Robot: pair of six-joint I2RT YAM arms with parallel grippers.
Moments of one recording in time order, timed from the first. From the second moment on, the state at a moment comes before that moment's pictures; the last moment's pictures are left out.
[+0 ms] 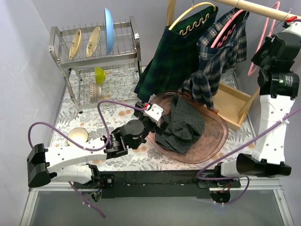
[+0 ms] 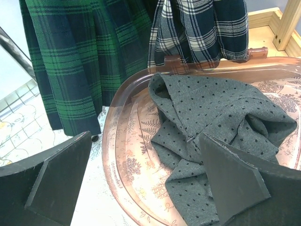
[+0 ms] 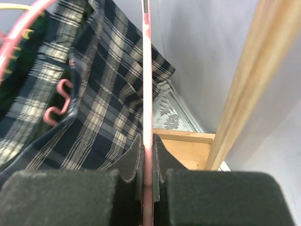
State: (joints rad) left arm -1.22 1.14 0.86 0.21 -0.65 0.13; right arm -0.11 1.35 1.97 -0.79 0.24 0.23
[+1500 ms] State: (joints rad) left arm -1.28 1.06 0.80 0.34 -0.79 0.26; right arm -0.10 1.00 1.99 -0.99 -0.05 0.25
